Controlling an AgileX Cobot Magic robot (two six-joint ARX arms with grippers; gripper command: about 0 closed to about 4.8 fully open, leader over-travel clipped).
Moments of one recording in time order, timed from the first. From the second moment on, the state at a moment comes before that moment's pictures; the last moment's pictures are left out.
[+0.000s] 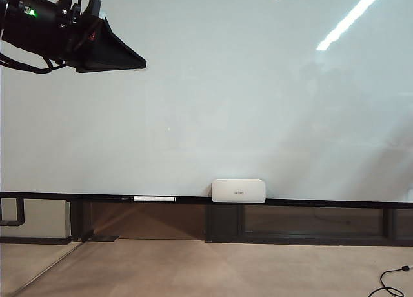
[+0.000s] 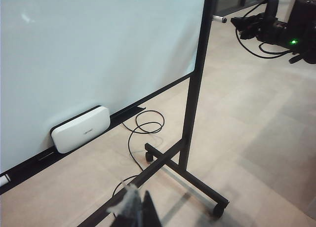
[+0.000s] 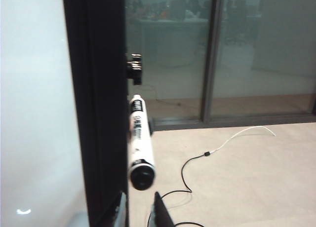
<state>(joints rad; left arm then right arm) -0.28 1.31 0.69 0.43 0.63 0.15 -0.49 2.29 1.33 1.08 -0.29 0.02</state>
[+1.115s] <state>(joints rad) -0.28 1.31 0.69 0.43 0.63 0.16 -0.49 2.35 1.44 0.98 -0.29 0.01</state>
